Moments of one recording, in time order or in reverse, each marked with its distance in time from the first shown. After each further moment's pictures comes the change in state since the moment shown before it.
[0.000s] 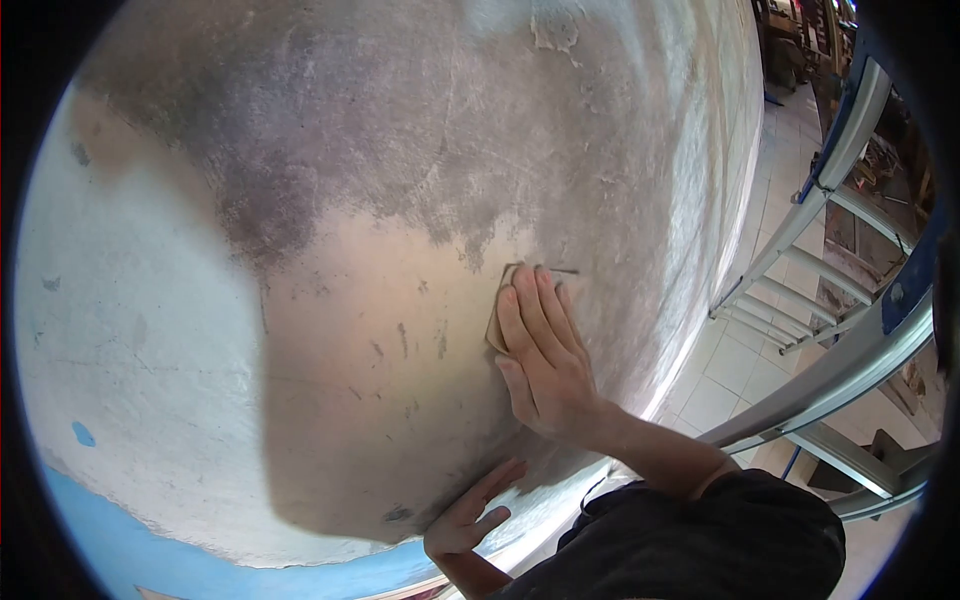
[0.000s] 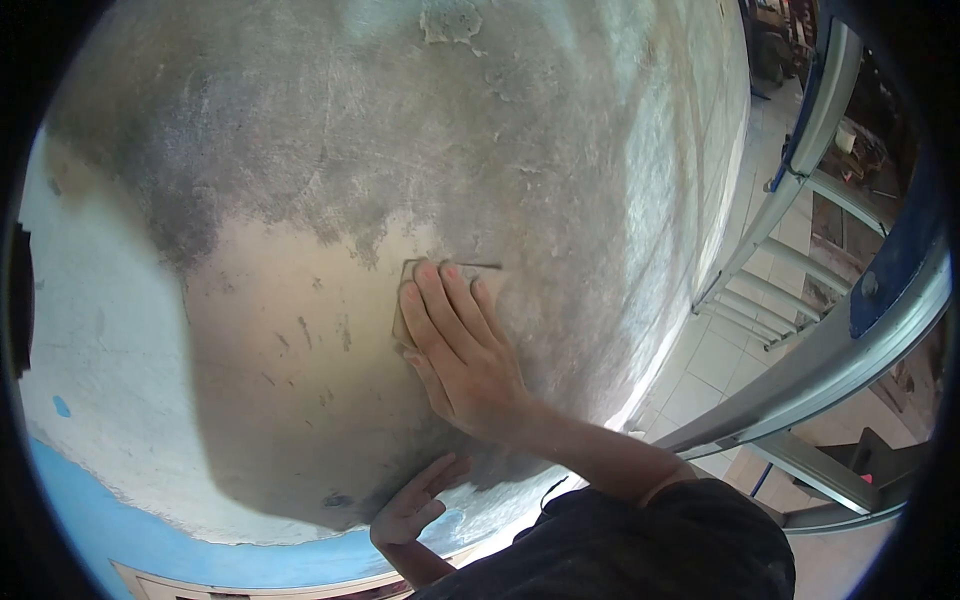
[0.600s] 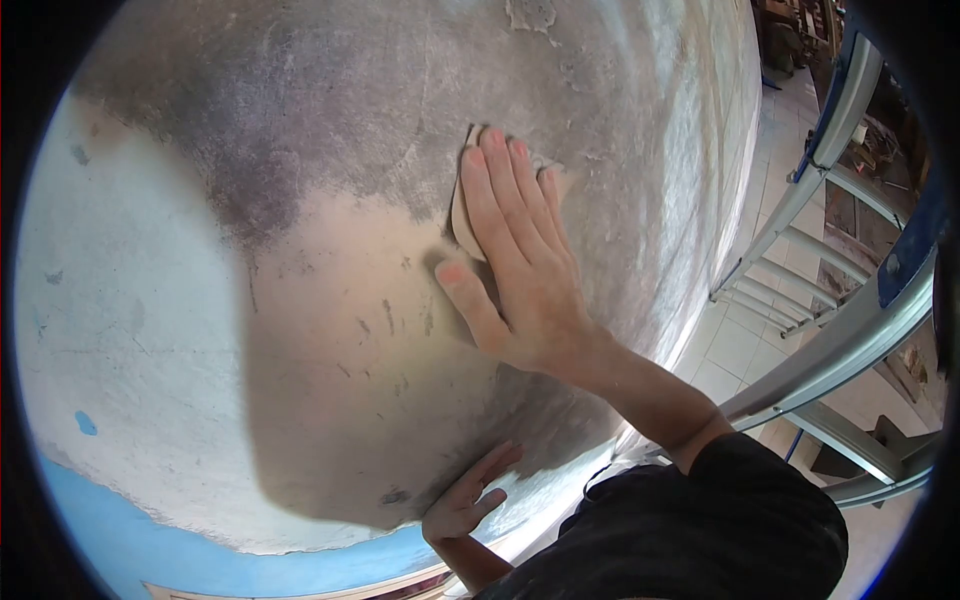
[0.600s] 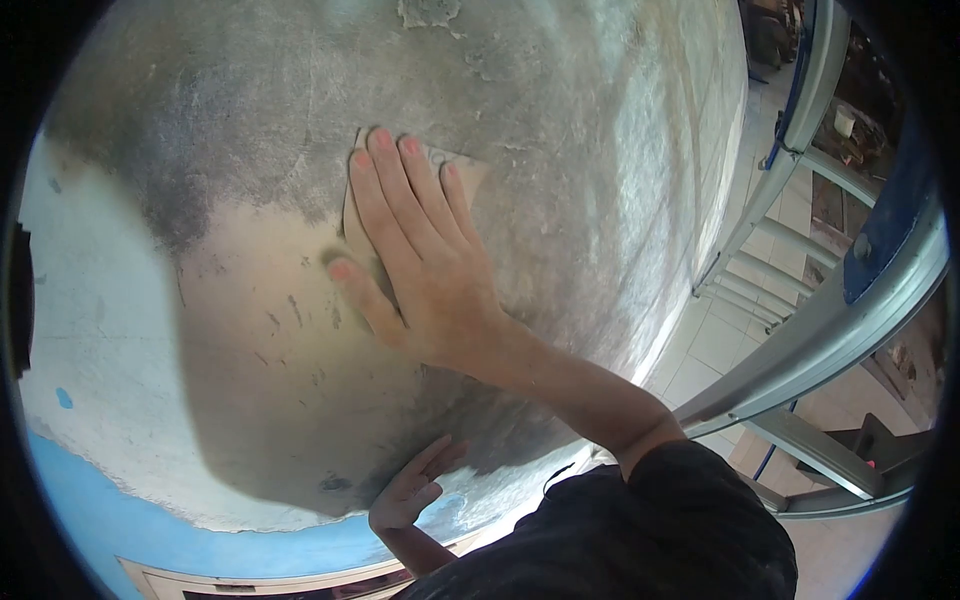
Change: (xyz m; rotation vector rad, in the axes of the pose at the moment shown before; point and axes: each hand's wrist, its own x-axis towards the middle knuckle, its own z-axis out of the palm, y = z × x) left_hand -0.003 -0.002 0.002 0.005 0.018 -0.010; right_hand 0.064 0.001 -0.015 0.000 0.124 -0.027
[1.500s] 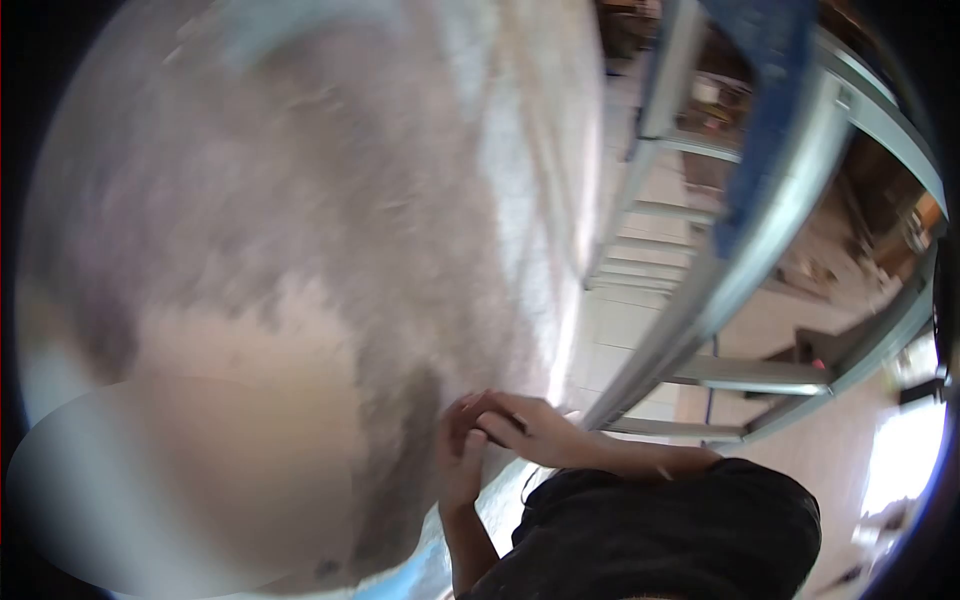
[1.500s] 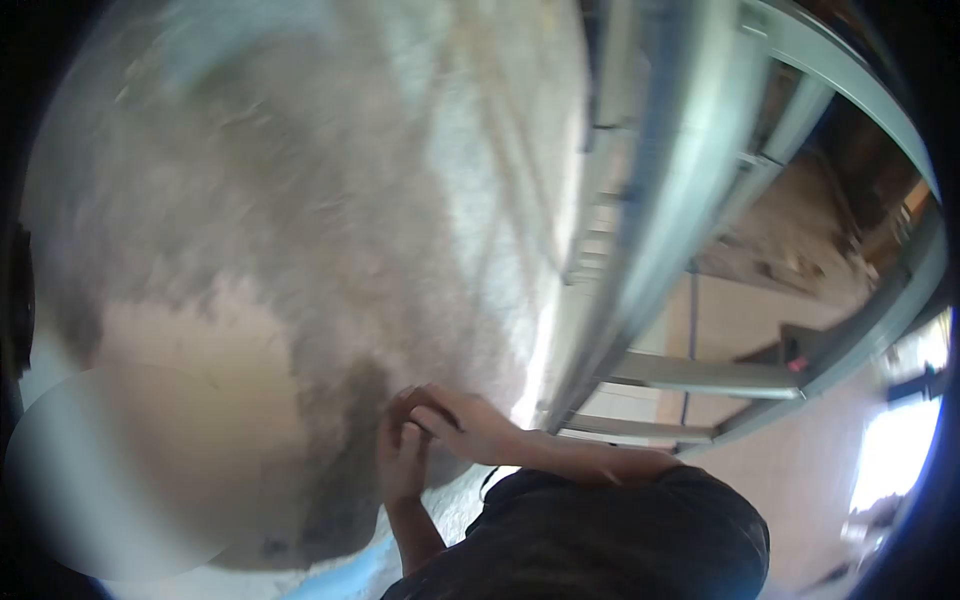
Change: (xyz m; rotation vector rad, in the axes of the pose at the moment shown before) left_hand 0.137 -0.015 0.079 -0.259 0.259 0.151; right_hand -0.142 -0.002 -0.115 0.493 -0.594 0.994
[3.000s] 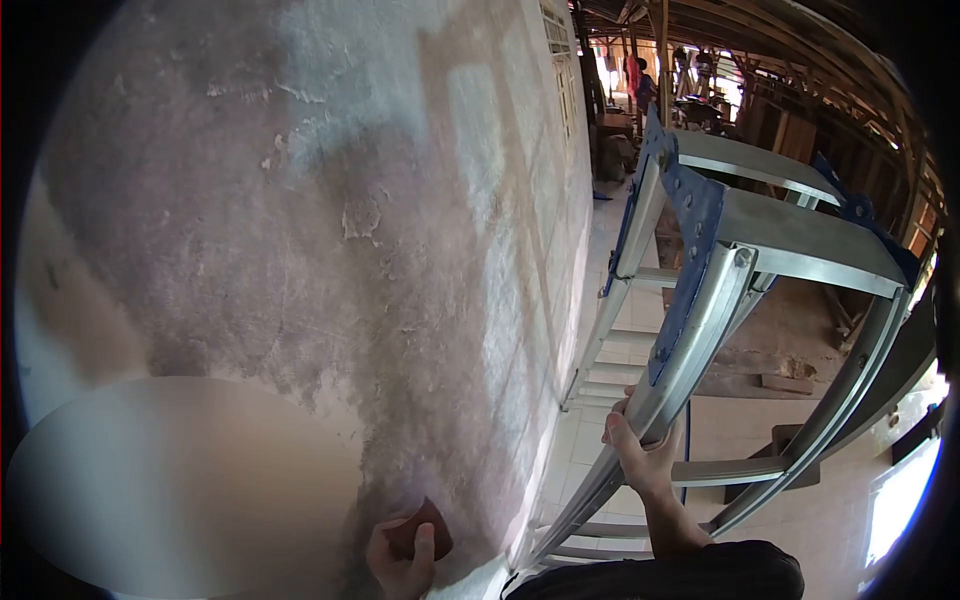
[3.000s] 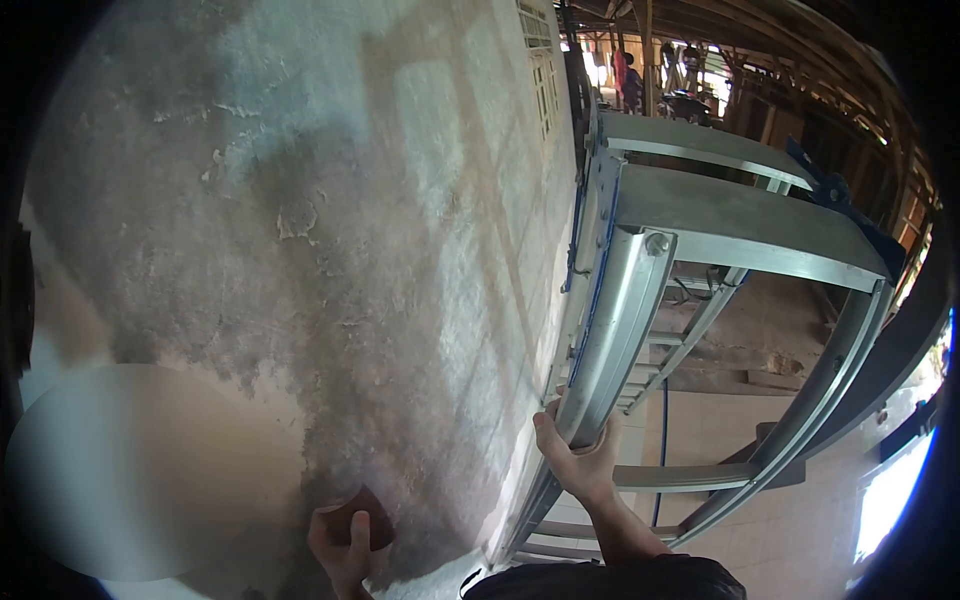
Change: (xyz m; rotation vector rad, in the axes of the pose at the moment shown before) left_hand -0.018 0.058 -0.002 0.404 0.381 0.374; right_hand -0.036 -0.064 -0.108 0.046 0.905 -0.509
